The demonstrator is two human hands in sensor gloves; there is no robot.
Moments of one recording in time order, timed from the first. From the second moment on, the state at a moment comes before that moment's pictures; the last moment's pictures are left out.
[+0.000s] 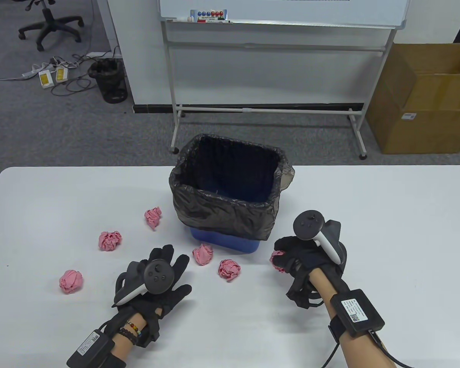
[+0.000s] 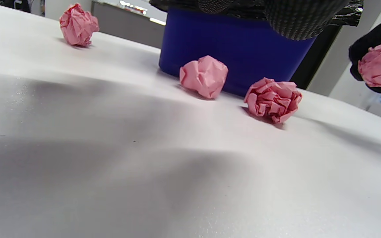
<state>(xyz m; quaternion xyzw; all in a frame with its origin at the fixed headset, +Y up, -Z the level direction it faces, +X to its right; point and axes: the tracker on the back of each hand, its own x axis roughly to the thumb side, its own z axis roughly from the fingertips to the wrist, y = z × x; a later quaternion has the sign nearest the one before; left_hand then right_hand) -0.212 -0.730 -0.354 -0.10 -0.16 0.12 0.97 0.150 -0.678 -0.413 -0.03 0.16 0.95 0.27</state>
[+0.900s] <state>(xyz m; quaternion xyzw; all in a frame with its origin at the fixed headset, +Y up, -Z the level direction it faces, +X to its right) -0.219 -0.727 -0.356 -0.10 -0.15 0.12 0.98 0.085 -0.550 -0.437 0.11 0.05 0.81 0.57</state>
